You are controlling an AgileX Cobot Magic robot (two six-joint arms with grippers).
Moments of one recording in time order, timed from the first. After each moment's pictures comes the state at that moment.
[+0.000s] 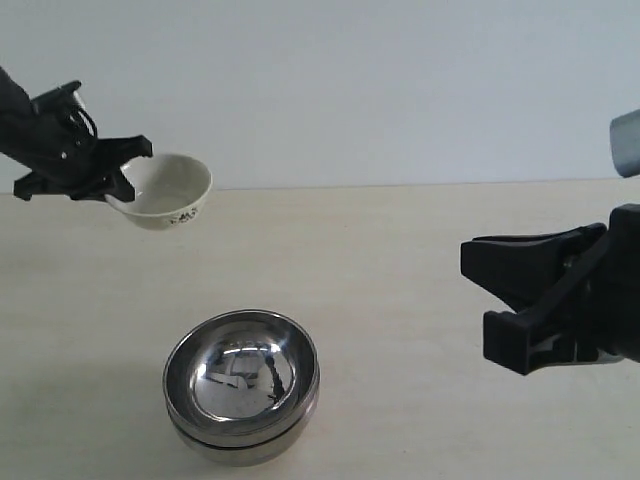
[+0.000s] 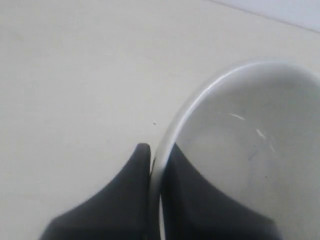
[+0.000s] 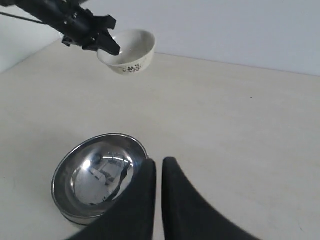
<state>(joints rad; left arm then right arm) -0.02 2.10 -1.67 -0.43 0.67 0.13 0.70 0.86 -0.46 -0.08 -0.02 0.27</state>
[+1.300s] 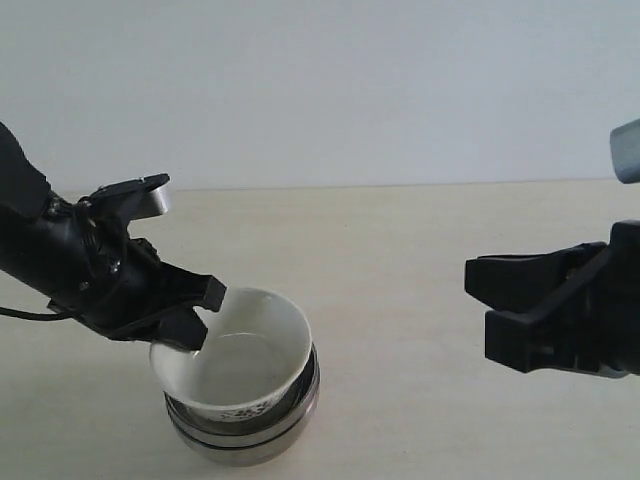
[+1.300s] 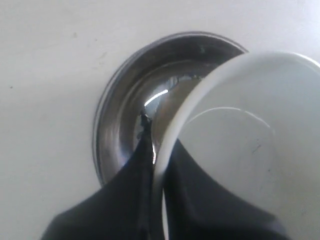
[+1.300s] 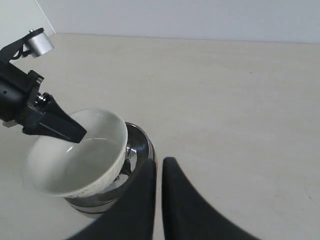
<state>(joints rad) -0.39 1.61 -0.95 -0.52 0.65 0.26 0.70 0.86 -0.46 -0.06 0.04 0.34</state>
